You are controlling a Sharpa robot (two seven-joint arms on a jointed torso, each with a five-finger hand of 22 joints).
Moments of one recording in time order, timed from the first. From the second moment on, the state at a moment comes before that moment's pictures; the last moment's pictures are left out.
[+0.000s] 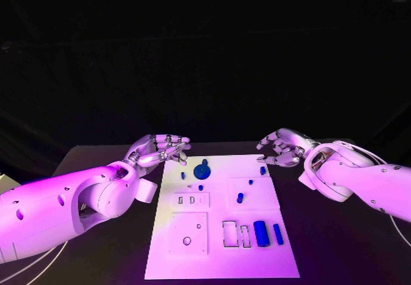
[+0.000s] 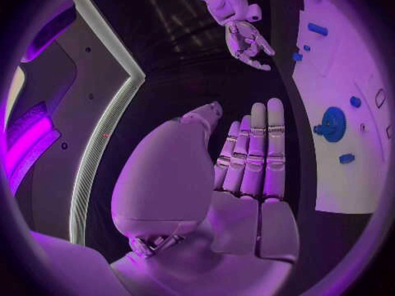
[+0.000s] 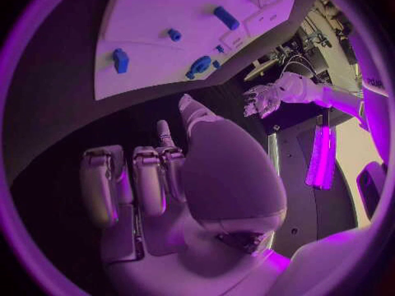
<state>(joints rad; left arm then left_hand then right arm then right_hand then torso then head) 1.20 -0.95 0.00 1.61 -0.11 -0.23 0.40 1.48 -0.17 0.35 0.23 0.18 0.84 0.21 0.22 0.20 1.06 0.16 0.07 0.07 1.00 0.09 0.53 0.55 0.18 0.90 0.19 0.76 0.42 1.37 -0.87 -0.15 1.44 -1.16 -0.39 -0.02 1.42 -0.18 0.22 0.23 0.13 0.90 0.17 0.13 0.35 1.46 0.08 1.53 1.31 1.47 0.00 1.55 1.31 0.01 1.47 0.11 1.54 1.31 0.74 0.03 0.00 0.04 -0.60</state>
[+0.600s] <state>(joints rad) 1.19 -0.94 0.00 1.59 -0.11 -0.23 0.40 1.48 -0.17 0.35 0.23 0.18 0.84 0.21 0.22 0.20 1.06 0.16 0.07 0.07 1.00 0.09 0.53 0.55 0.18 0.90 0.19 0.76 0.42 1.32 -0.85 -0.15 1.32 -1.18 -0.34 0.05 1.45 -0.19 0.23 0.21 0.13 0.91 0.16 0.12 0.35 1.46 0.08 1.53 1.31 1.47 0.00 1.55 1.31 0.01 1.47 0.11 1.54 1.31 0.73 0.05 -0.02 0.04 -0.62</state>
